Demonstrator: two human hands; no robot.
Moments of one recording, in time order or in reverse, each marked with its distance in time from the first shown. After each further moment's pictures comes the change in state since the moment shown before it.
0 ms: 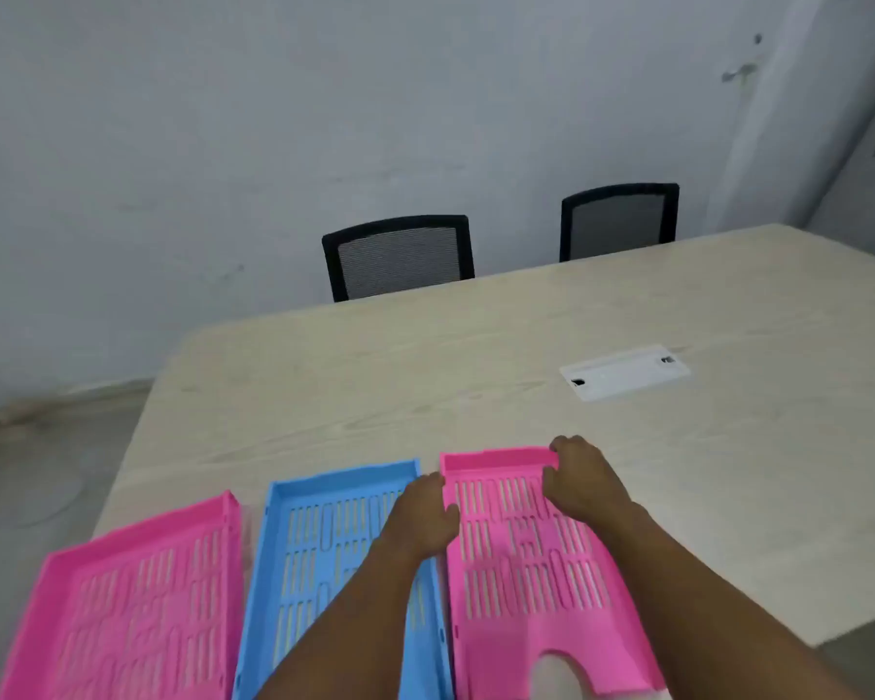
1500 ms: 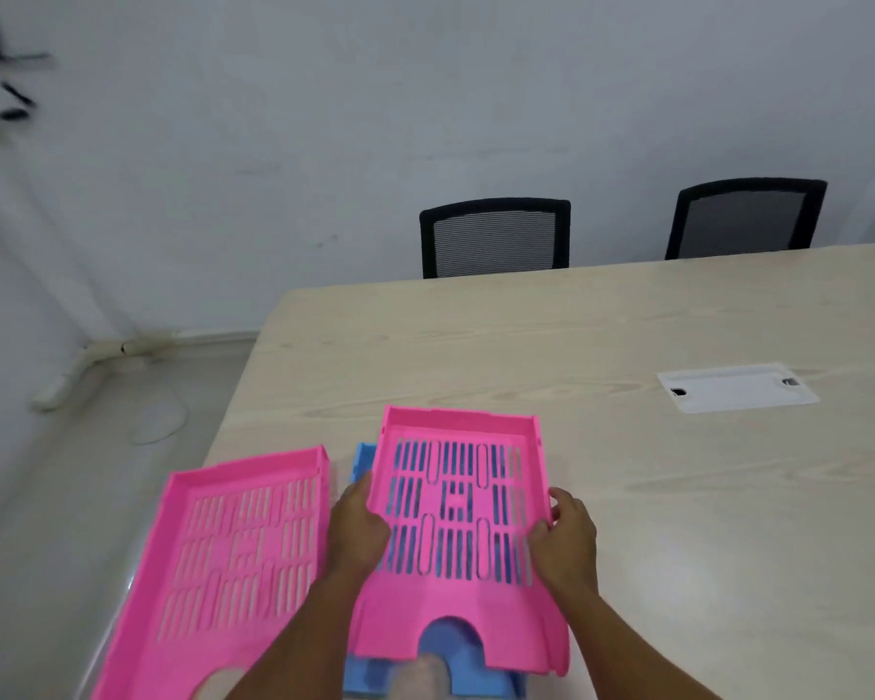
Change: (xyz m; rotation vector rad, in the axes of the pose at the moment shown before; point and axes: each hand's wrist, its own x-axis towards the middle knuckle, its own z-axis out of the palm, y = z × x) left_hand -0.074 -0.144 -0.052 -0.534 0.480 -0.414; right_hand -0.050 -0.090 0.130 0.509 0.157 0.072
